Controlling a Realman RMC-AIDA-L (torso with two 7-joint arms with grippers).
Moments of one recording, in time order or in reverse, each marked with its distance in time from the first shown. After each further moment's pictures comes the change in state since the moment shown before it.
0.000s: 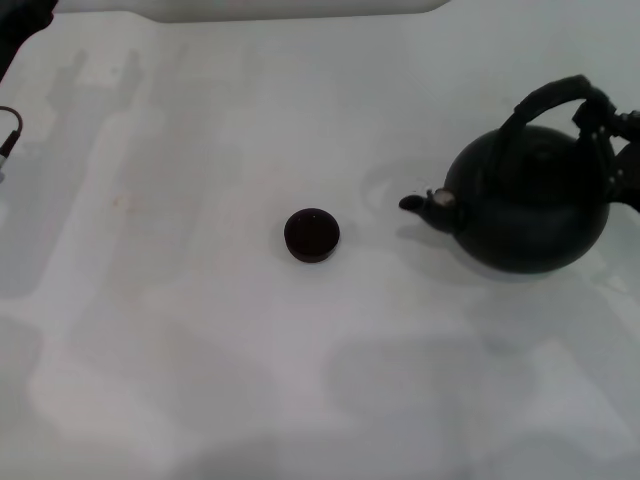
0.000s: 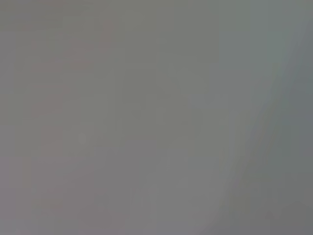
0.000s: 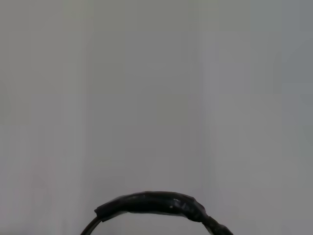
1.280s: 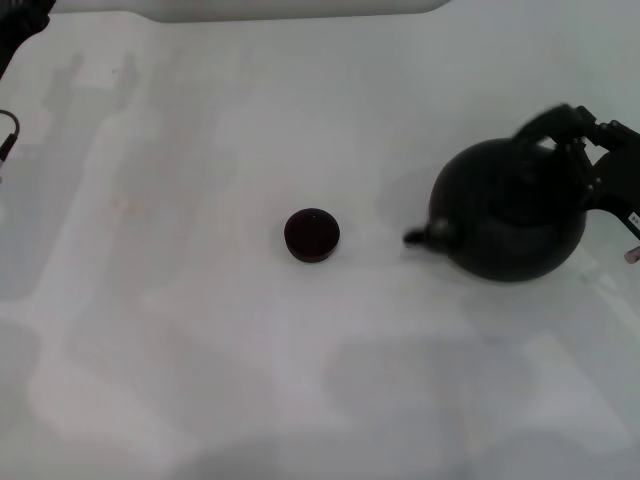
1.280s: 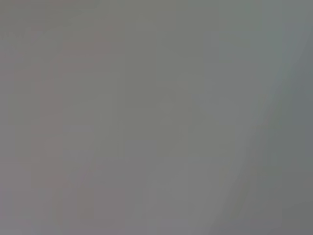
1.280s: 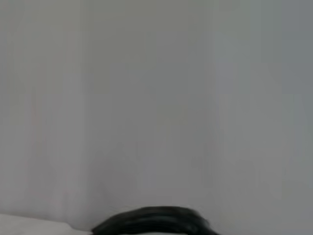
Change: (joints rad) left arm 0.008 0.000 -0.002 0.002 0.000 -0.002 -0.002; right arm 0.009 0.005 -0.024 -0.015 0.007 0.089 0.020
